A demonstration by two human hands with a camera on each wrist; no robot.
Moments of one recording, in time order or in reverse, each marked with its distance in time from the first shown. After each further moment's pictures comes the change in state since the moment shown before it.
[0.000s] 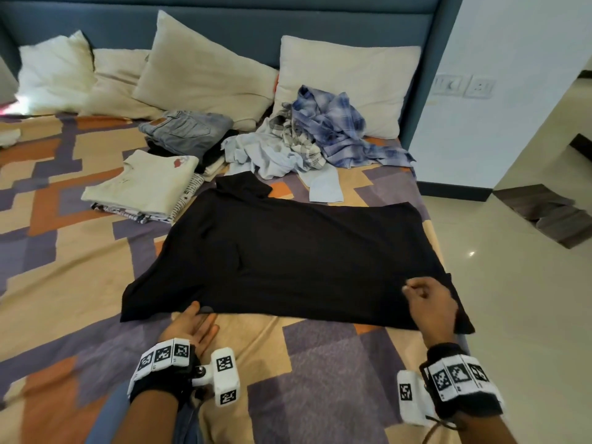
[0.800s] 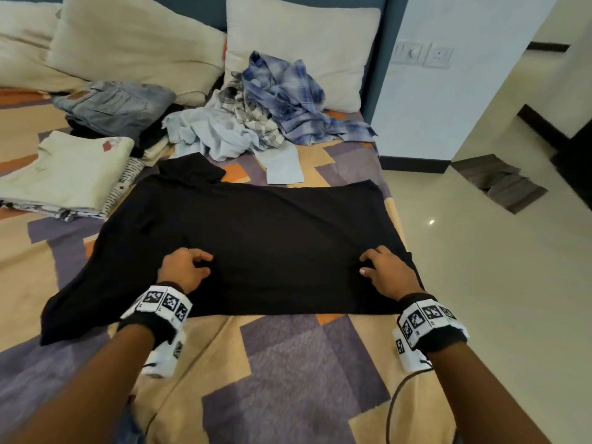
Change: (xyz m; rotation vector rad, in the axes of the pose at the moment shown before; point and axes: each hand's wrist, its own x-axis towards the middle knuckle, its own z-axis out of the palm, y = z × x) left_hand 0.055 0.021 0.104 1.521 -0.117 0.593; right_hand 0.060 0.004 -0.004 -0.687 -0.487 -0.235
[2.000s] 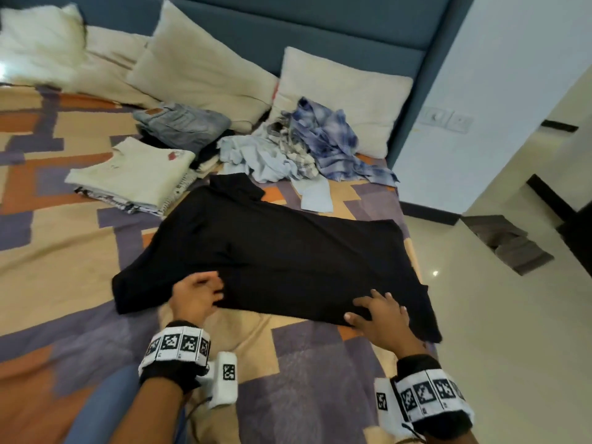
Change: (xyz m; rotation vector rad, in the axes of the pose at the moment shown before) left_hand -0.068 -0.051 -0.008 -1.053 0.186 -0.197; right_hand -0.077 -0.086 -0.003 -0.052 -0.107 -0.006
